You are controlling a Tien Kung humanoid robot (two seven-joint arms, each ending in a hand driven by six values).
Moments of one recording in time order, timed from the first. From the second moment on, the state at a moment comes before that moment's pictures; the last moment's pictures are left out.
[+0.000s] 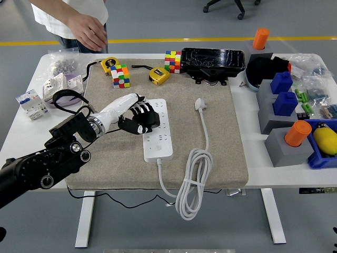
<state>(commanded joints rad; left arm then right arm) -0.70 0.28 -0.56 -1.02 1.47 0.15 0.02 0.04 -0.34 1.20 0.39 -0.78 0.05 -0.15</state>
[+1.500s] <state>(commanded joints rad) -0.73 0.29 -0.53 -0.97 1.48 0.06 0.09 0.04 -0.34 1.20 0.40 -0.78 0.05 -0.15</state>
